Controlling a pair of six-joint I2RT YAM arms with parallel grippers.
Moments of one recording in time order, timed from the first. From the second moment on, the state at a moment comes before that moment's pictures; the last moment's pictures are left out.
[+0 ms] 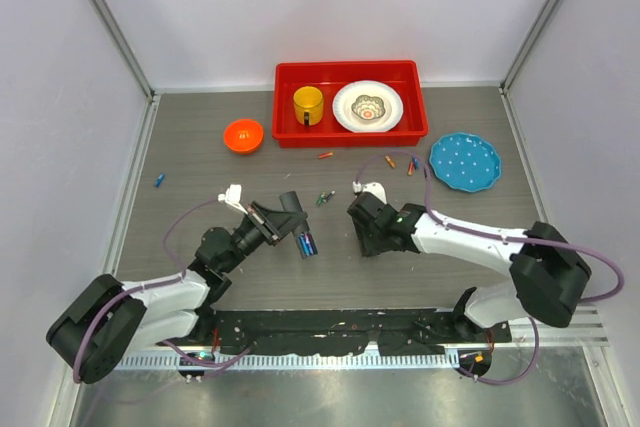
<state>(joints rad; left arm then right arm) -0.64 1.07 0.07 1.08 0.15 -1.25 0.90 1.41 0.78 -0.51 0.26 0.55</state>
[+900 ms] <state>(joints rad) -0.68 1.64 0.28 1.26 0.10 -1.36 0.93 1.26 1.22 -0.90 0.13 0.52</state>
